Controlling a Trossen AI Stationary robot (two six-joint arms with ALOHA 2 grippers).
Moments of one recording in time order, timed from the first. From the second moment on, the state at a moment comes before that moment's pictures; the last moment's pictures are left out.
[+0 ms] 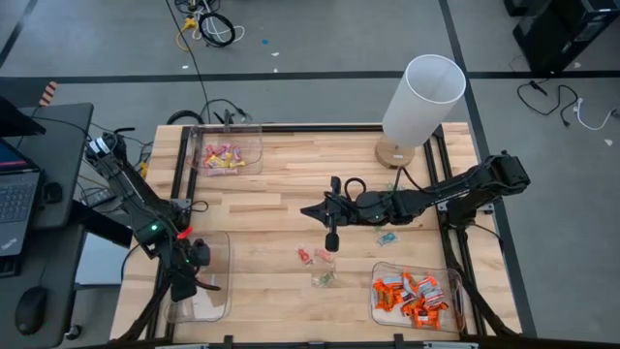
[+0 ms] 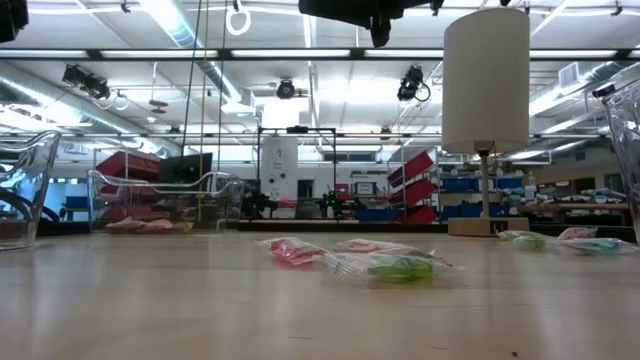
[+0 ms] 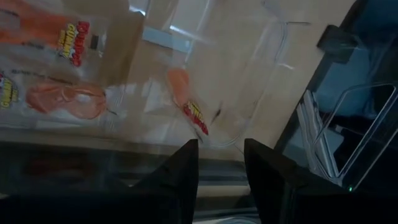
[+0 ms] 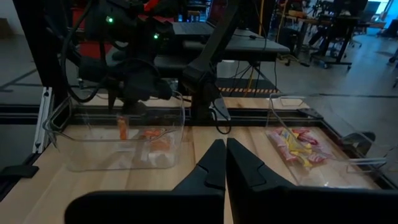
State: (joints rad) left arm -0.94 0.96 0.61 -0.76 0.21 -1.38; right arm 0.20 1.54 0.98 0.39 0.29 0.01
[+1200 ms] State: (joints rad) left arm -0.94 0.96 0.61 -0.45 0.09 -1.32; right arm 0.26 1.80 1.01 0.32 0.33 0.07
